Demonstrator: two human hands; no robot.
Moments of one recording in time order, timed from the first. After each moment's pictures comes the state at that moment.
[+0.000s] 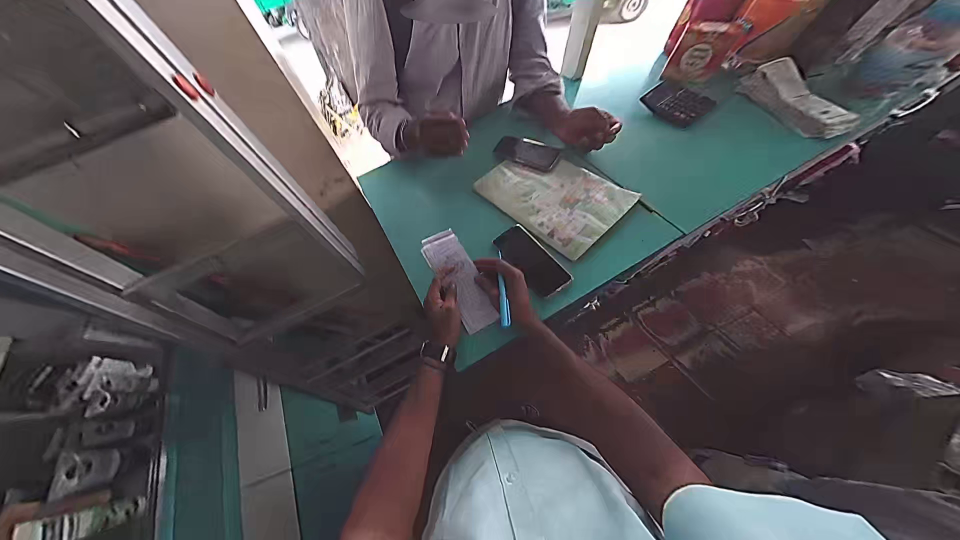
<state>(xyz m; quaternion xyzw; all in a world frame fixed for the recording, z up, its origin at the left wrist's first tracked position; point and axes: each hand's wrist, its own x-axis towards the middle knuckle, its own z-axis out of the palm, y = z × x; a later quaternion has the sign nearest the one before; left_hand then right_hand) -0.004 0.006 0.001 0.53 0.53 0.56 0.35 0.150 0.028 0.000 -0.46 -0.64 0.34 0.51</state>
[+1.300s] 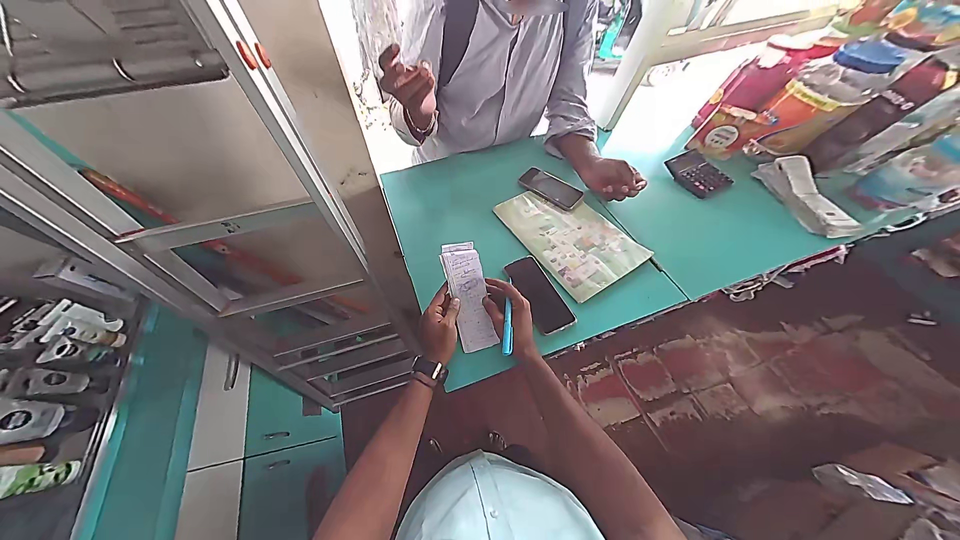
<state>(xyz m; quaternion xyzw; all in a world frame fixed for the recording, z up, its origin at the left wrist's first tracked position) -0.009 0.010 0.007 0.46 0.51 0.59 0.42 0.146 0.041 0.001 -0.43 -0.64 0.35 0.54</state>
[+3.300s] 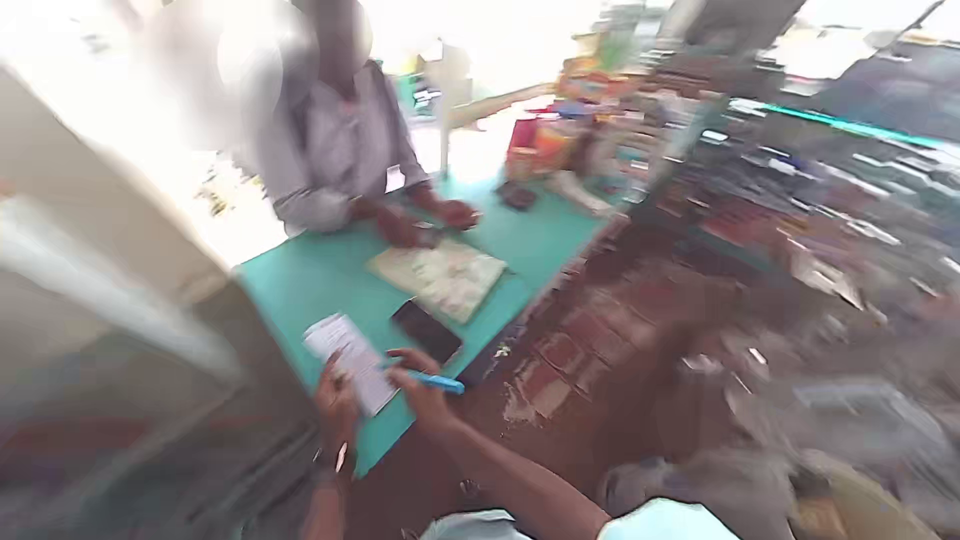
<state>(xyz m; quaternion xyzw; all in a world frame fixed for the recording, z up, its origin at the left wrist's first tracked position) 0.000 0.005 -0.003 0.59 0.50 0.57 0.28 0.153 -0.030 0.042 -0.39 -0.45 0.46 0.66</state>
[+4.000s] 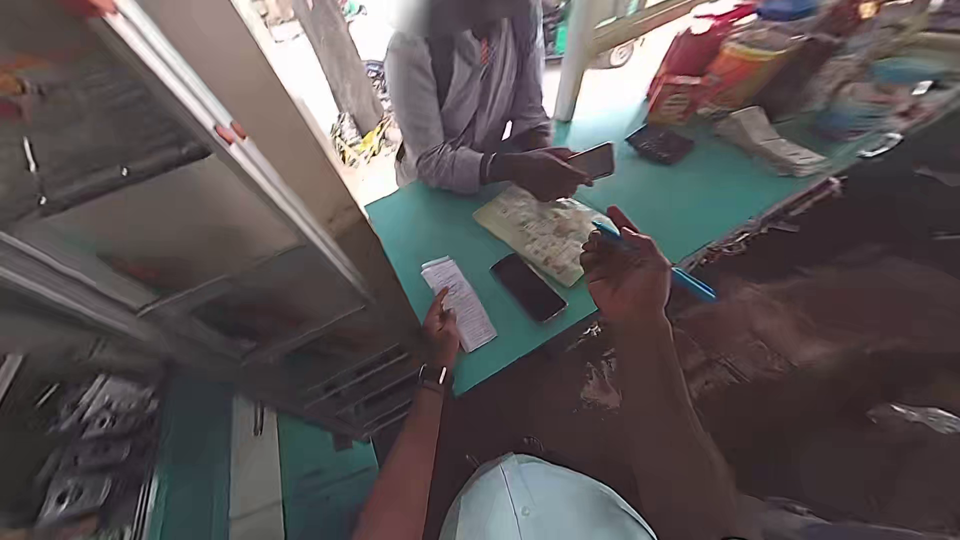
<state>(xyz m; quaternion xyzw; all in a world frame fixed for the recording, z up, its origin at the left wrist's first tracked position) -0.013 0.009 0.004 0.53 0.53 0.57 0.34 0.257 0.008 0.155 -0.30 -0.22 0.55 0.74</state>
